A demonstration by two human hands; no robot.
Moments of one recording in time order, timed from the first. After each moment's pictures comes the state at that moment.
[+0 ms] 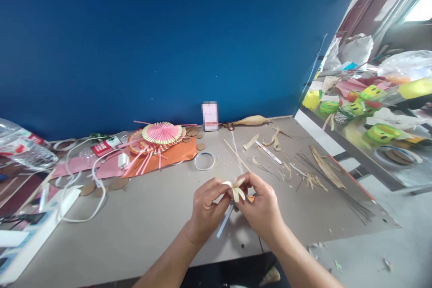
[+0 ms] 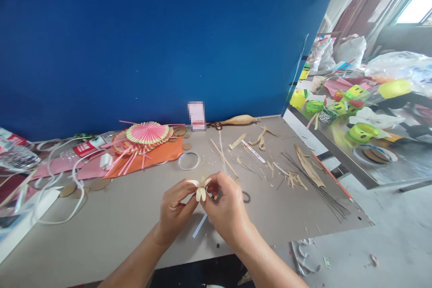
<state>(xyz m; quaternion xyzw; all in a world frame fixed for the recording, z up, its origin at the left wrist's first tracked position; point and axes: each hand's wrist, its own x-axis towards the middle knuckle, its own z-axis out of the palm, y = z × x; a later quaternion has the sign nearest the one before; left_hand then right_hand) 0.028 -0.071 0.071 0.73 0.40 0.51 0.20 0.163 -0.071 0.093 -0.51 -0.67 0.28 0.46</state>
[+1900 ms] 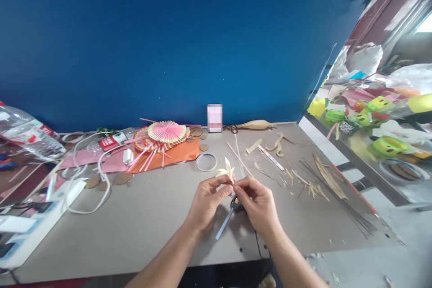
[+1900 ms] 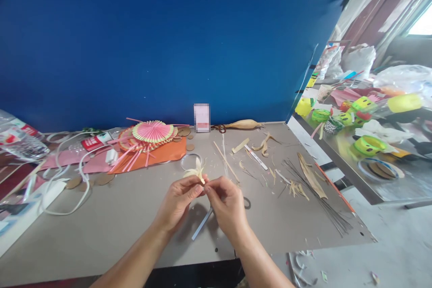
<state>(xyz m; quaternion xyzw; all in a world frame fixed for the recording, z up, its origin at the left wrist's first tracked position) 0.031 -0.063 0.074 0.42 0.39 0.55 0.60 0.162 -0.062 0.076 -0.46 -0.61 0.42 0.49</state>
